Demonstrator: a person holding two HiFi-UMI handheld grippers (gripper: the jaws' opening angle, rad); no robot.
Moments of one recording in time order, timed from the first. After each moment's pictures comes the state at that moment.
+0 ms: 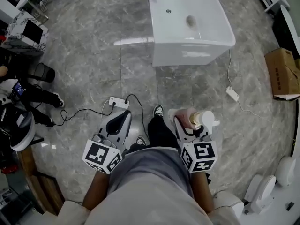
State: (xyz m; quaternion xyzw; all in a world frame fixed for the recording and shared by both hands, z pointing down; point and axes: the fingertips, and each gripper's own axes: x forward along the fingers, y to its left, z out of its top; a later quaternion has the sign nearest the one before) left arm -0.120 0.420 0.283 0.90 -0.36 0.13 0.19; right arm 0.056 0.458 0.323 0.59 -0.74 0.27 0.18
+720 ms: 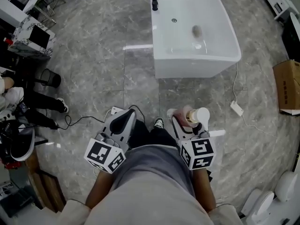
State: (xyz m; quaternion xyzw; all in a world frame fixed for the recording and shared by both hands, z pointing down) left arm -0.034 0.322 0.264 0.90 -0.39 0.11 0.19; right arm 0.118 0.348 0.329 0.54 -0.78 0.26 0.18
